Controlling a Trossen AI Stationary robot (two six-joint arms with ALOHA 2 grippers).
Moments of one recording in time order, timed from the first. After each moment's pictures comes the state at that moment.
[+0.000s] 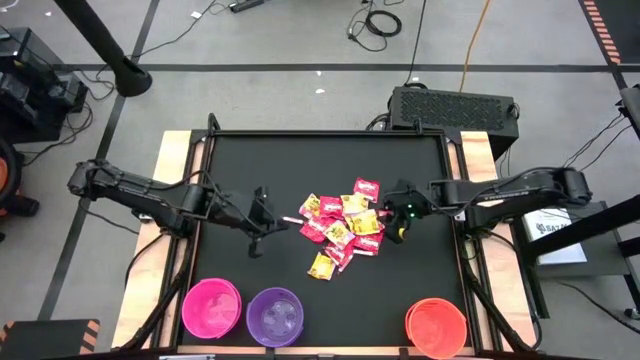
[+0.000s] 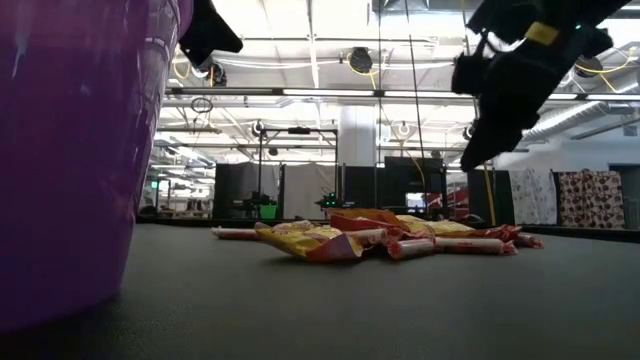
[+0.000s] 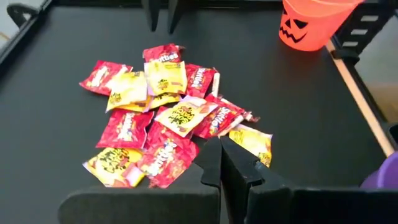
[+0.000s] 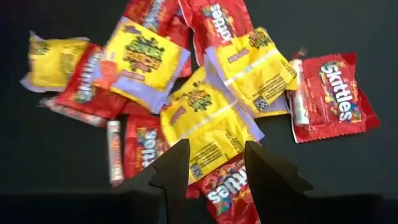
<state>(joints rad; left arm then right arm) -0.19 1.12 0.84 -0.30 -0.11 -0.10 -0.04 1.13 0.63 -0.39 0.08 0.35</state>
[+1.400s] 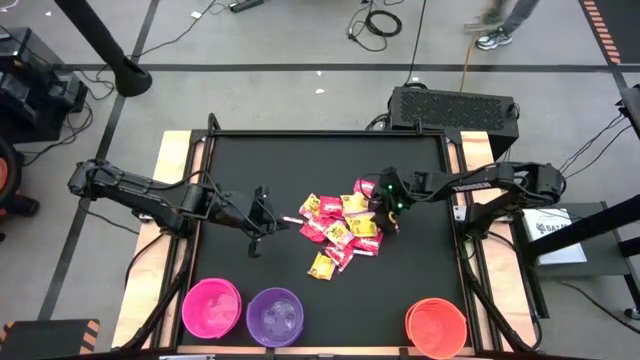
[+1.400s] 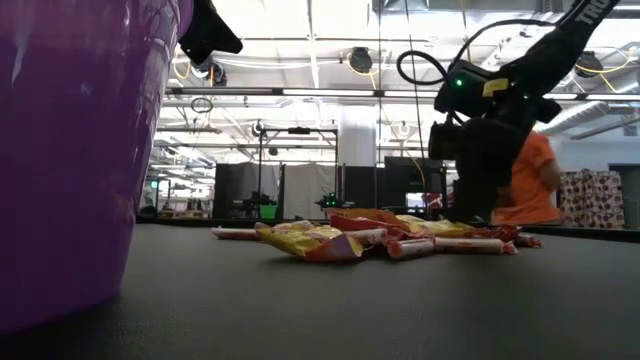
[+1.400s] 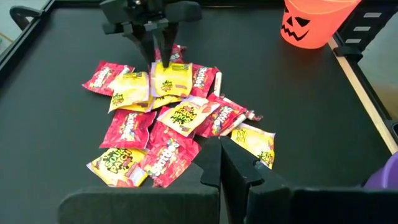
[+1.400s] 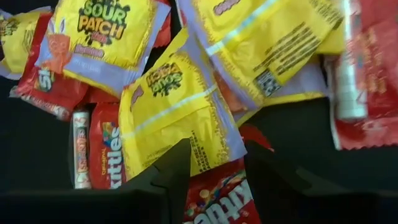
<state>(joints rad) -0.19 1.12 0.84 -0.30 -0.11 -0.10 -0.31 1.41 0.55 -0.13 -0.32 0.21</state>
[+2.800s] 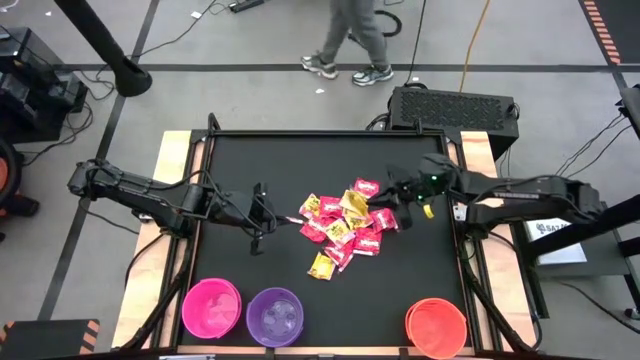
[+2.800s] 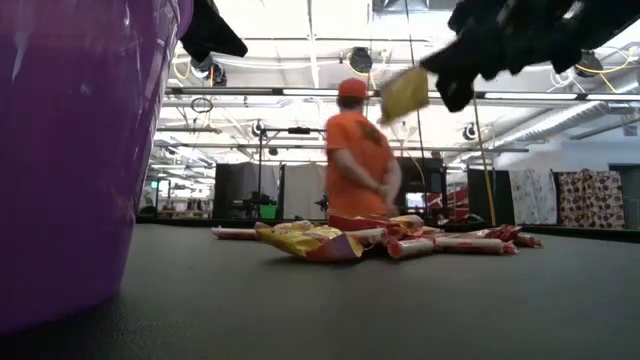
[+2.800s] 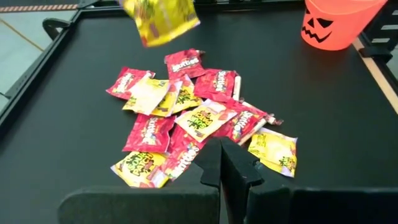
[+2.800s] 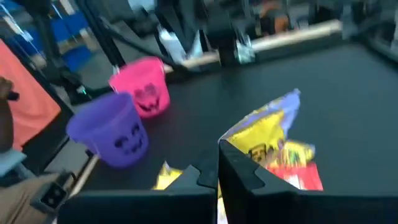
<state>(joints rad) -0.18 1.12 0.84 -0.29 -0.19 -0.07 -0.25 0.95 0.55 0.16 -0.42 0.19</state>
